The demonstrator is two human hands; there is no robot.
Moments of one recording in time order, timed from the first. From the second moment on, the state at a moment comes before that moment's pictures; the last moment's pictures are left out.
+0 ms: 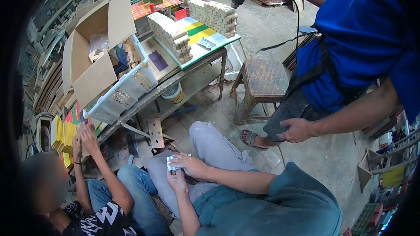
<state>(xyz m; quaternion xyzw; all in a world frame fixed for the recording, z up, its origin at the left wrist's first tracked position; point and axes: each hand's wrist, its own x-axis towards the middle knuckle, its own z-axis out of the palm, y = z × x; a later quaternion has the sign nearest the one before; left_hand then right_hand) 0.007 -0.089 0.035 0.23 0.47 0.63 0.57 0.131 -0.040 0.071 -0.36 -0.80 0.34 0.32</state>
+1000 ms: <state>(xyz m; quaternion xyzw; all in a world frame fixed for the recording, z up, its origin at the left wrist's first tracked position) -0.005 -0.089 0.034 0.12 0.40 0.60 0.68 0.153 -0.018 0.067 -0.40 -0.76 0.36 0.37</state>
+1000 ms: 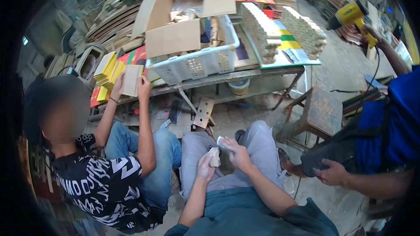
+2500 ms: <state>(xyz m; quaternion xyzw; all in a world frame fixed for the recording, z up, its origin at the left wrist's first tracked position) 0.006 -0.091 0.010 0.25 0.52 0.58 0.57 0.137 -0.030 0.066 -0.36 -0.81 0.37 0.29</state>
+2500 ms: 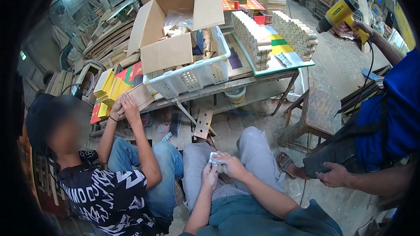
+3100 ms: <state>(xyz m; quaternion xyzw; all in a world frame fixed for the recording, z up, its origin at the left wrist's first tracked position) 0.017 -0.076 0.032 0.11 0.43 0.59 0.67 0.183 -0.017 0.054 -0.47 -0.69 0.38 0.41</state>
